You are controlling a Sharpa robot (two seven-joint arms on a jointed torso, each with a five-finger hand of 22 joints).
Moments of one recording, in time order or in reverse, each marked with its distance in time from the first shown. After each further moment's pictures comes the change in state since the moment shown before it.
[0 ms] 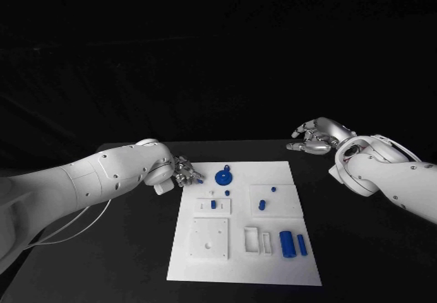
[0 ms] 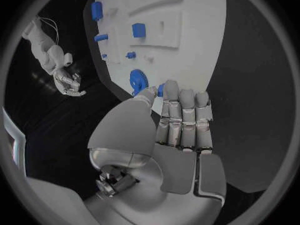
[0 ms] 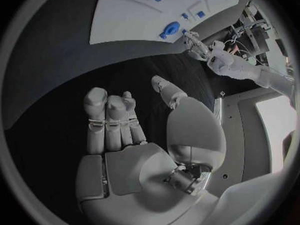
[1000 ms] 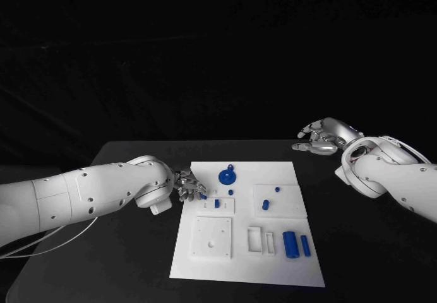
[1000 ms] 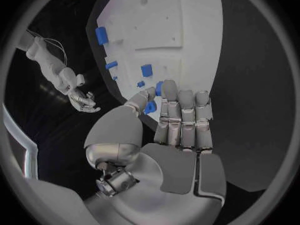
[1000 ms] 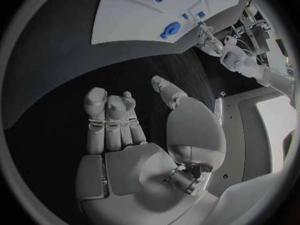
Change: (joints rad) left arm -0.001 -0.195 -0.063 0.371 -0.098 -0.135 0.005; left_hand -0.347 0.004 0.260 -0.327 0.058 0.040 -0.016 0.043 -0.049 0.055 -0.016 -0.008 0.007 0.045 -0.019 0.014 -0.002 0.000 0.052 -0.016 0.027 0.000; right arm 0.000 -0.006 0.000 0.002 0.002 0.003 0.000; right_hand 0.000 0.000 0.000 0.000 0.004 0.001 0.001 0.000 0.000 0.000 0.000 0.000 -0.001 0.000 0.000 0.000 0.000 0.000 -0.002 0.002 0.000 0.000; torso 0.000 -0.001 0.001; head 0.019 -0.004
